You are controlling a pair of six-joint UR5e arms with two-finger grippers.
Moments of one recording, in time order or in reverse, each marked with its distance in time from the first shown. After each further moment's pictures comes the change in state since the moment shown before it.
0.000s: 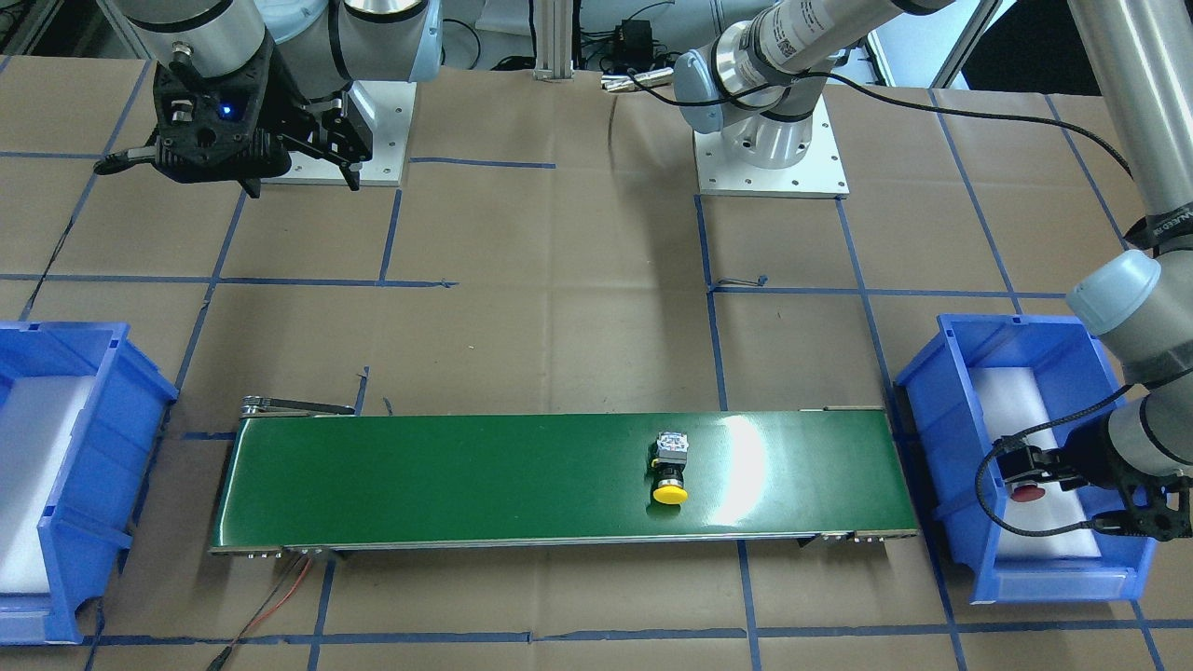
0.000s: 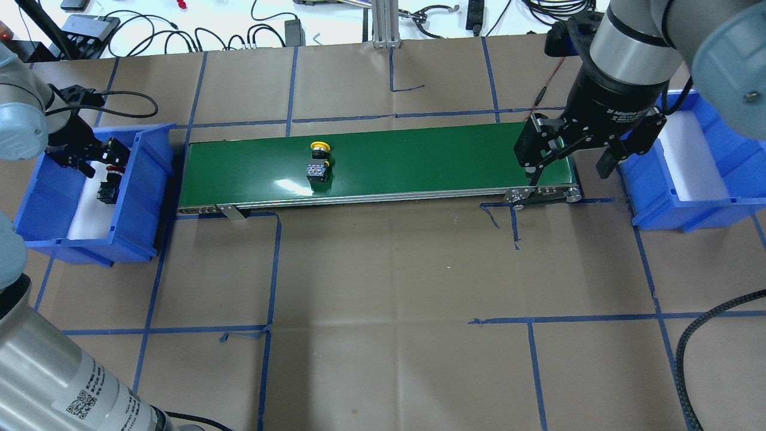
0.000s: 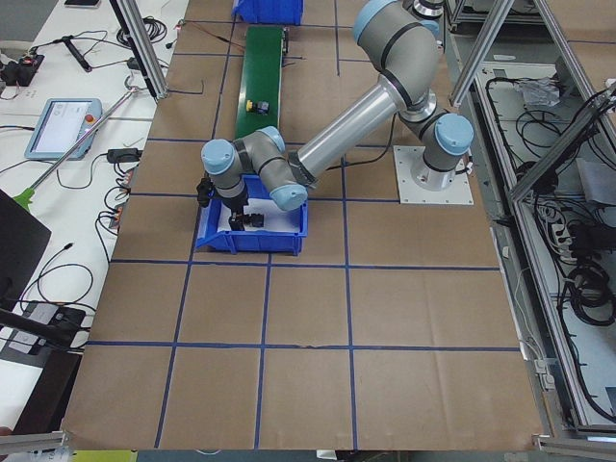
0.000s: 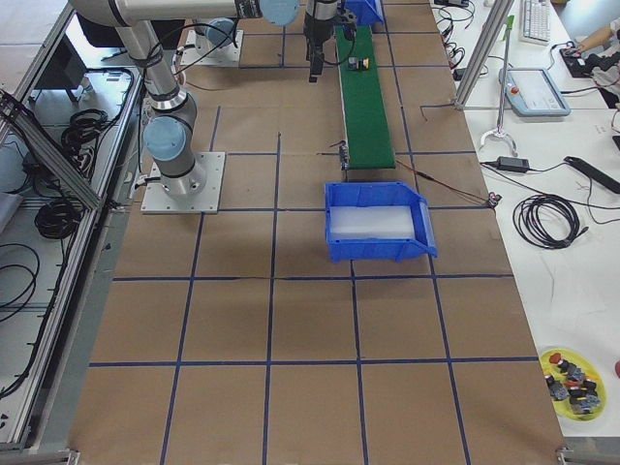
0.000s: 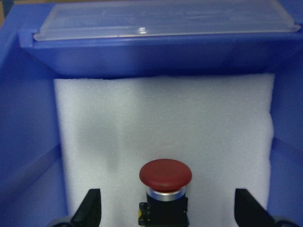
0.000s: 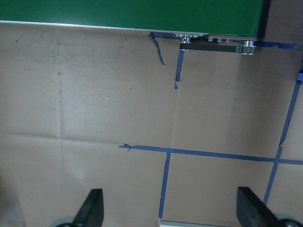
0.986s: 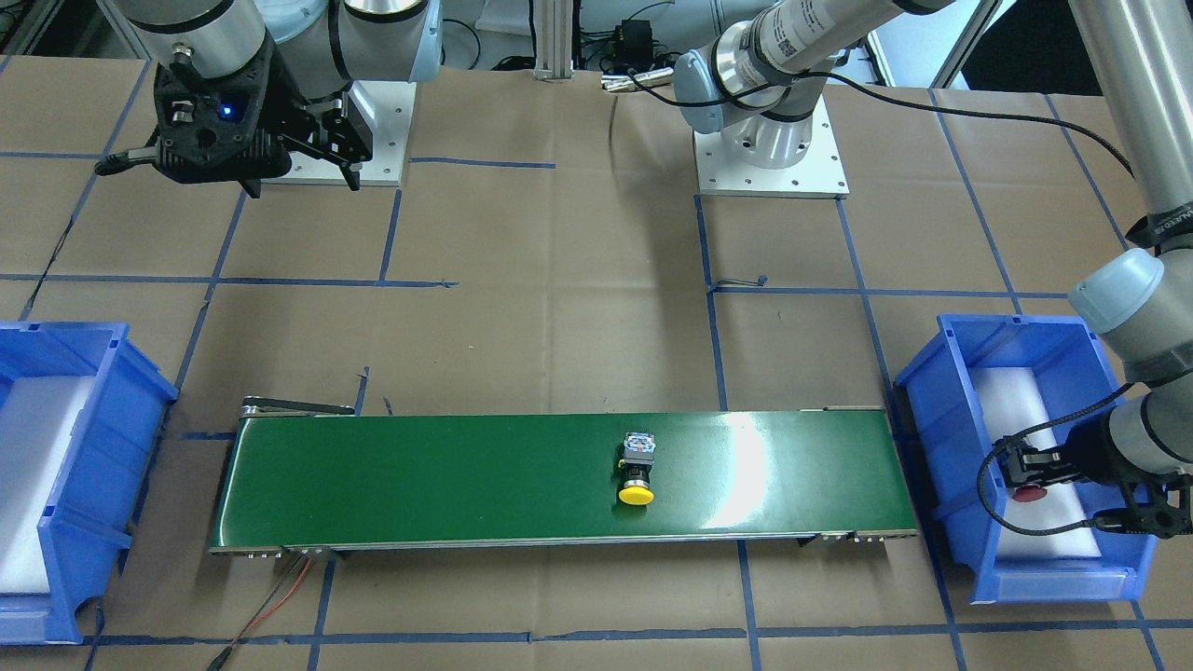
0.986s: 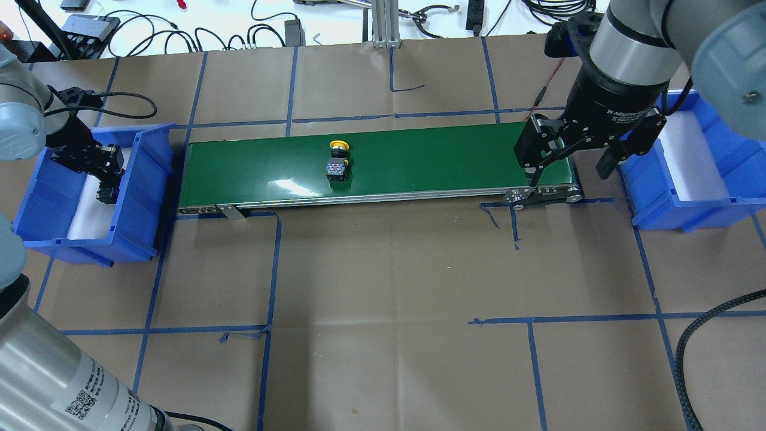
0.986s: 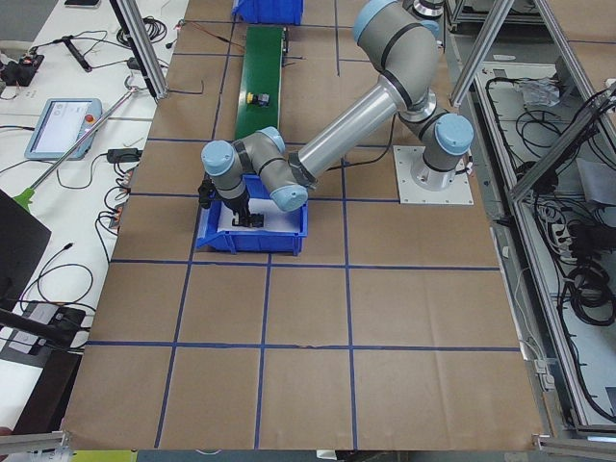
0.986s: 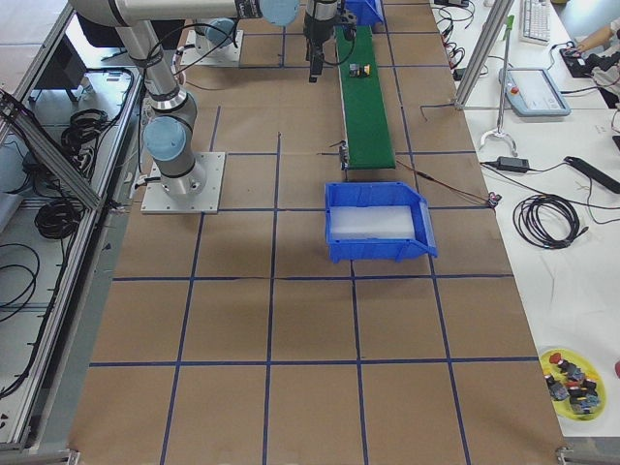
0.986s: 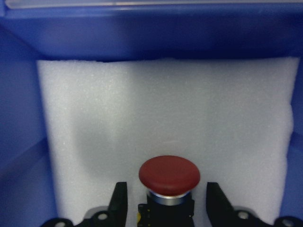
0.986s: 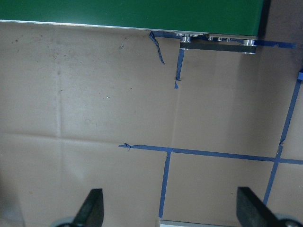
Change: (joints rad) left arm 0.003 0.006 0.003 -0.015 0.006 -0.015; right arm 0.000 0.000 0.001 0.001 0.000 0.000
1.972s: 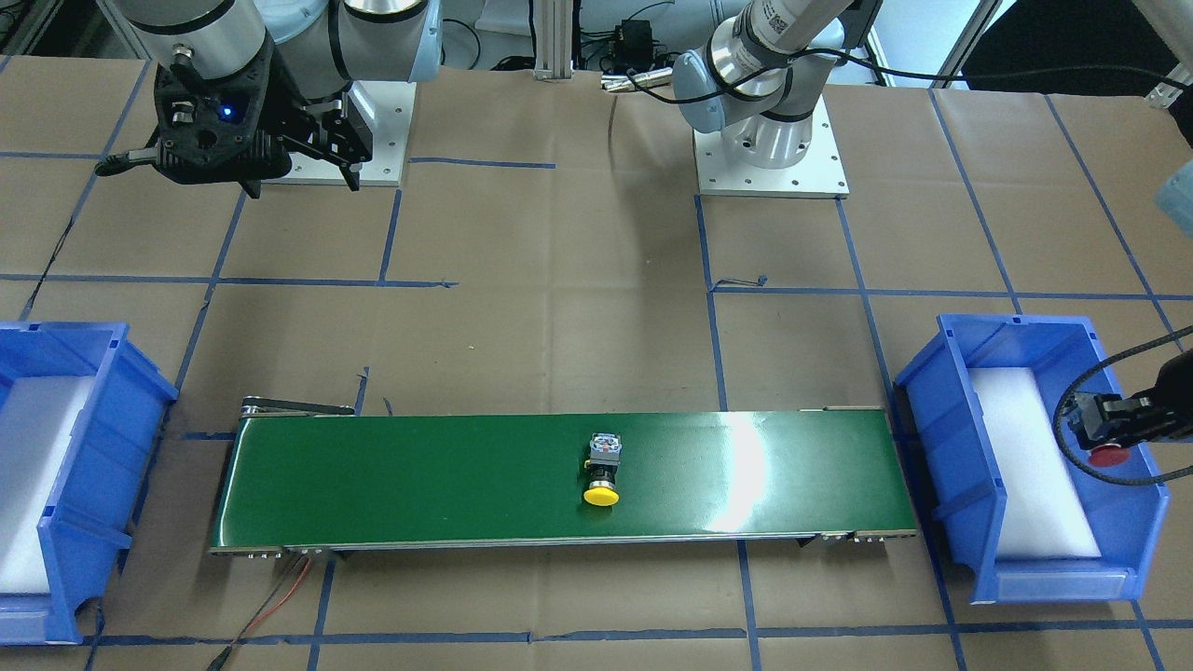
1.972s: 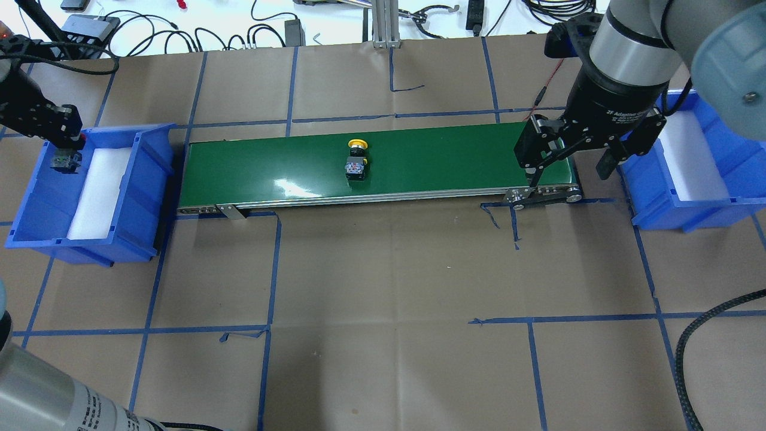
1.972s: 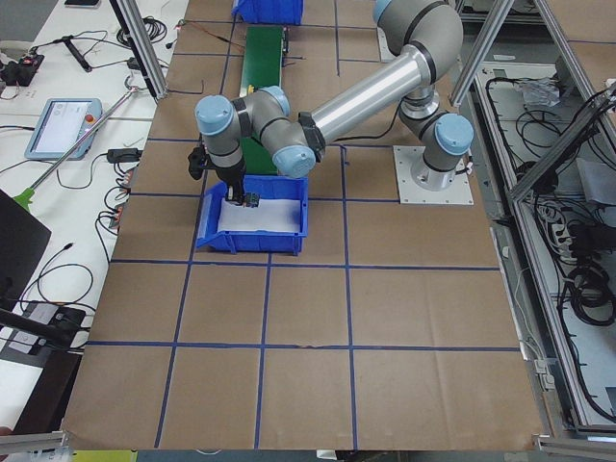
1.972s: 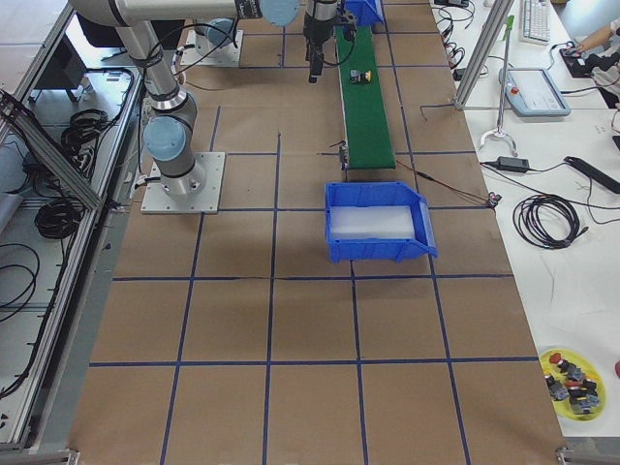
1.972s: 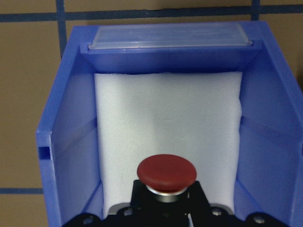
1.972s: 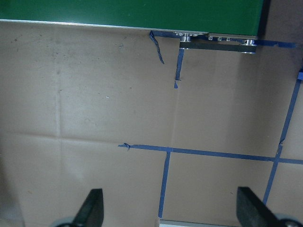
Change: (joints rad) left arm -0.006 0.162 0.138 -0.250 0.002 0.002; right arm 0.000 0.000 0.001 0.001 -0.003 -0.001
